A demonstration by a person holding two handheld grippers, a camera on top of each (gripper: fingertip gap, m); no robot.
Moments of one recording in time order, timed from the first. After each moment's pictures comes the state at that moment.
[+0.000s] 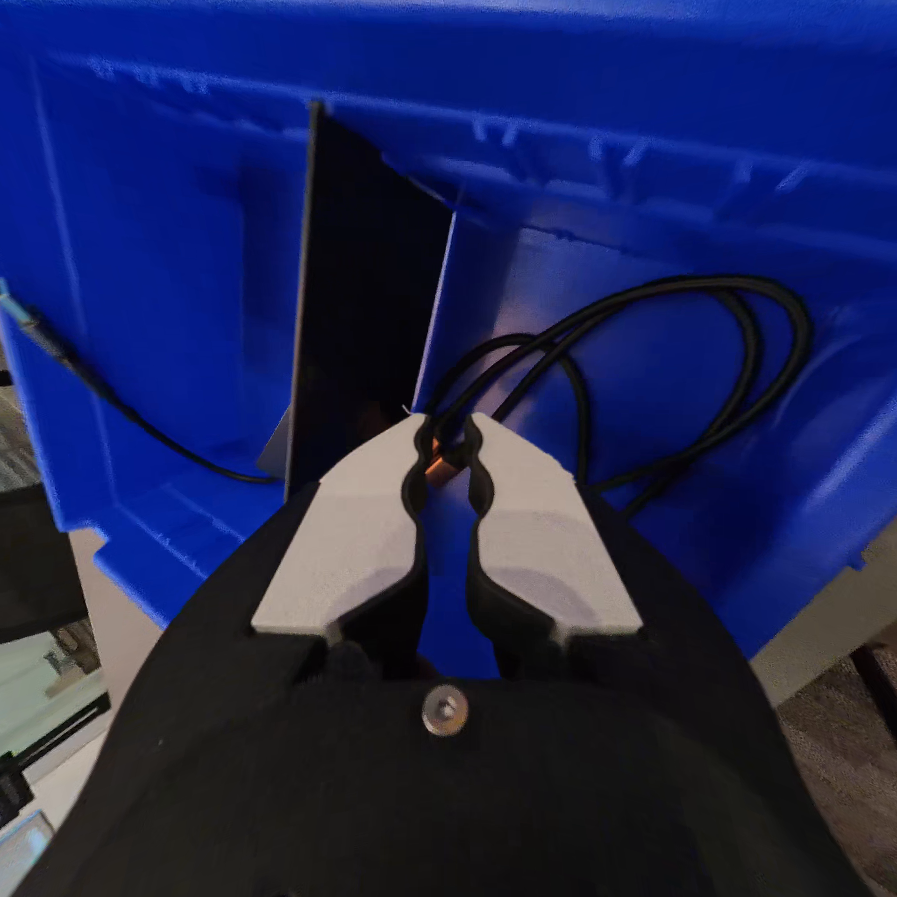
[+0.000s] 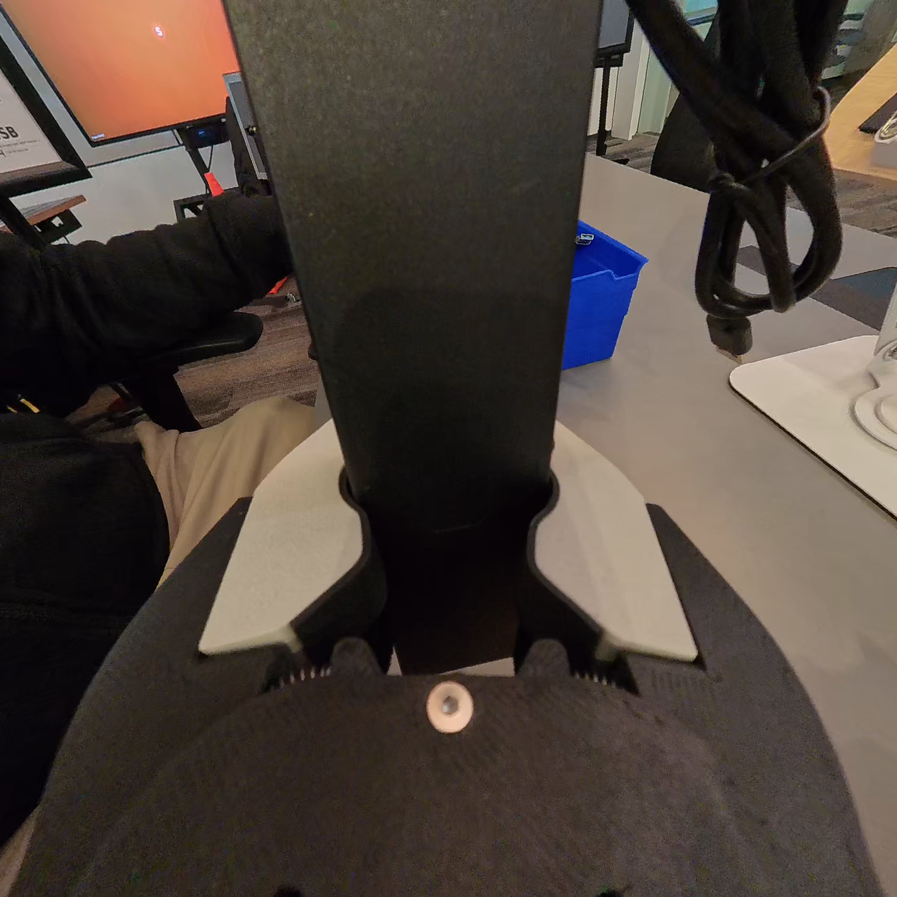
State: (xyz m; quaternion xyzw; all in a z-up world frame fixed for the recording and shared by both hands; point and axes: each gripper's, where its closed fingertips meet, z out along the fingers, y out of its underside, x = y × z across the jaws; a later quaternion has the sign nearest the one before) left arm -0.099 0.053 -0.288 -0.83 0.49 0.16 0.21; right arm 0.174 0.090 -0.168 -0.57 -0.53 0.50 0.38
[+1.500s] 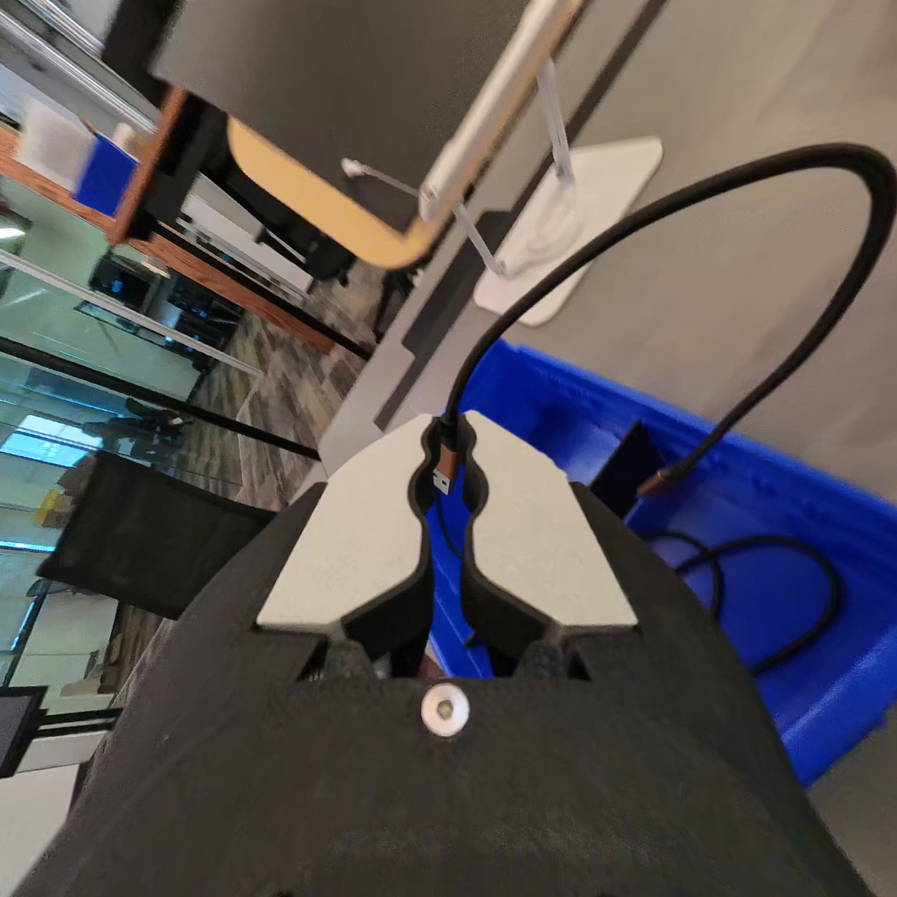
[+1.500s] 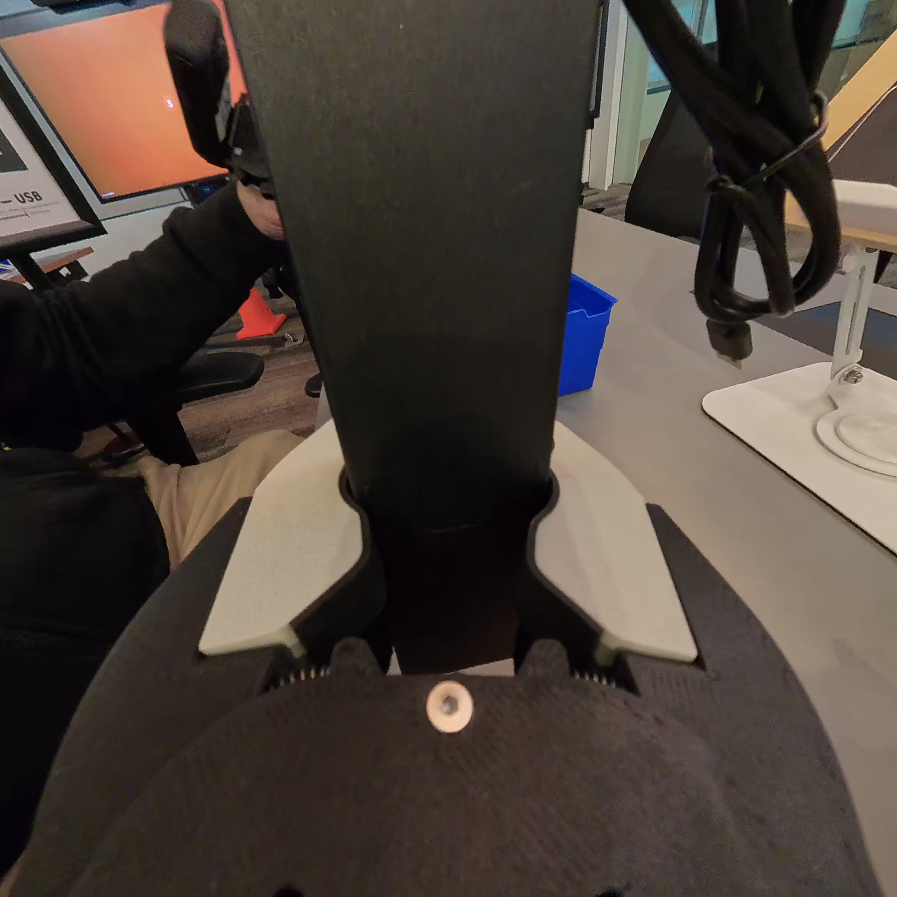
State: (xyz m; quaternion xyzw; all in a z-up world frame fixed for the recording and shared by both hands) left arm -0.087 0.075 -0.102 -0.74 0.36 0.20 0.53; right arm 0.181 0.099 -0.150 -0.56 -0.50 0.52 0.41
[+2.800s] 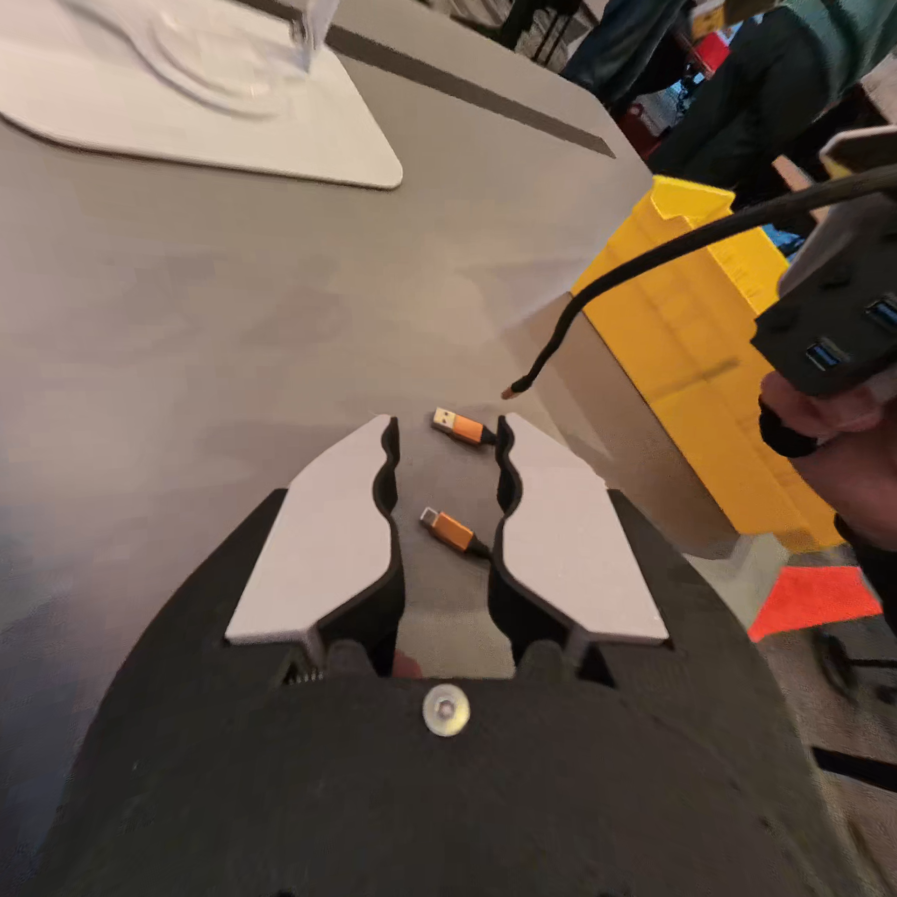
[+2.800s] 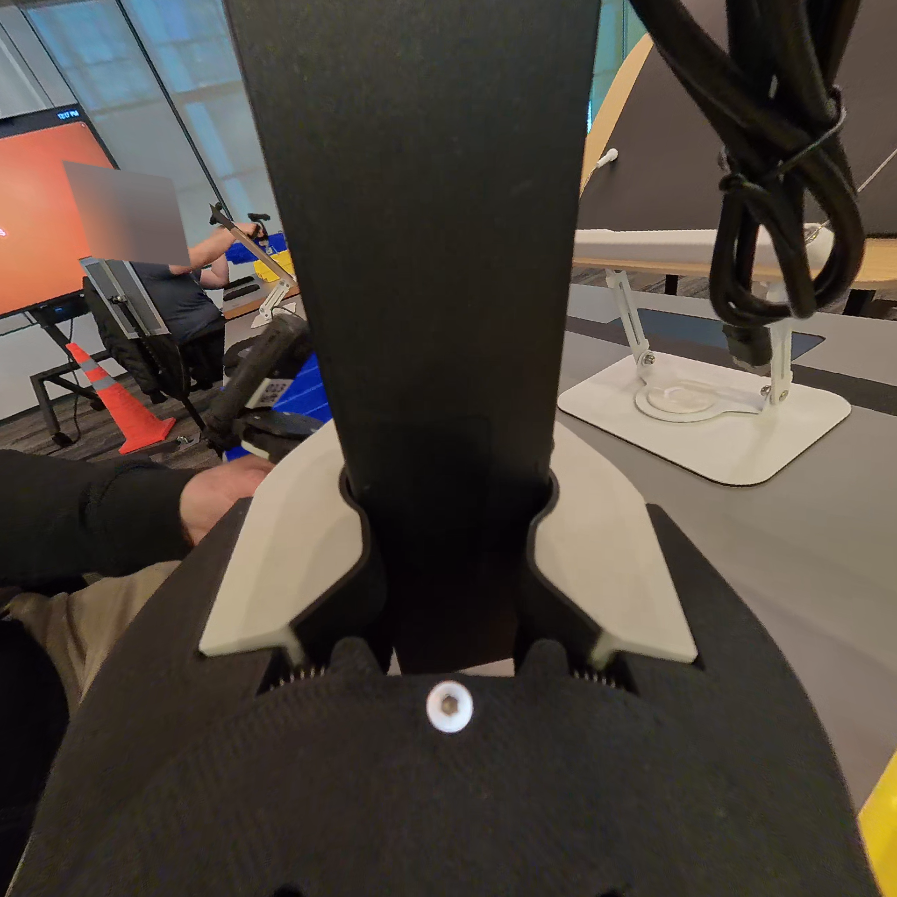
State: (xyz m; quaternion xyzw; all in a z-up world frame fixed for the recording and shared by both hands) left arm 0.118 0.140 -0.261 -0.85 0.01 -0.28 0.45; right arm 0.219 0.159 -0.140 -0.63 -0.37 0.49 0.49
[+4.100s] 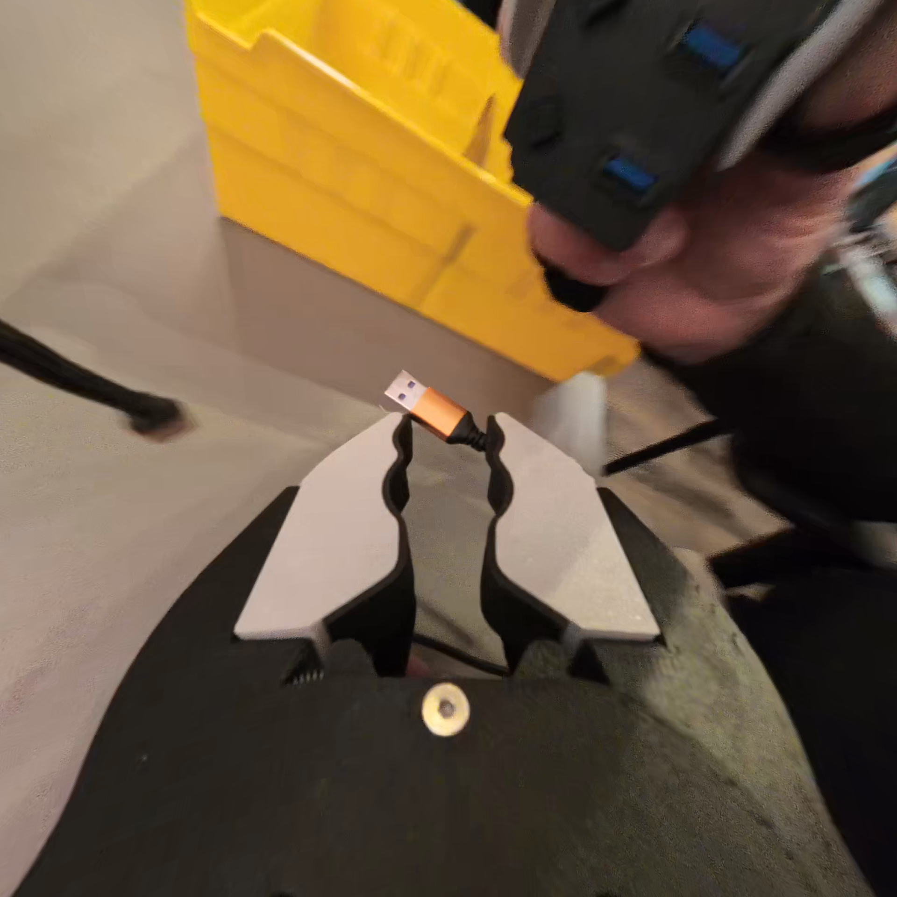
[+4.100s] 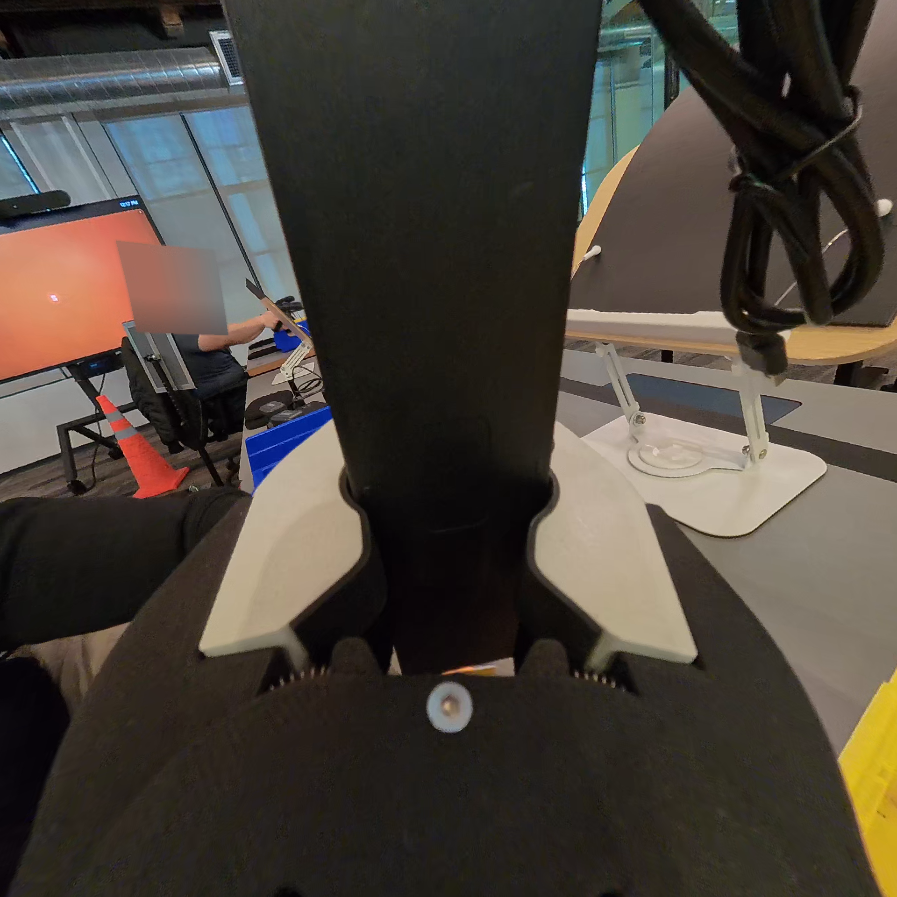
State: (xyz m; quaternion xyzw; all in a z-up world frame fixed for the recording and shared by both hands) left arm 0.251 0.122 -0.246 -0.77 0.34 -0.44 0.32; right arm 0.239 0.160 -0.108 -0.58 -0.34 0.52 0.53
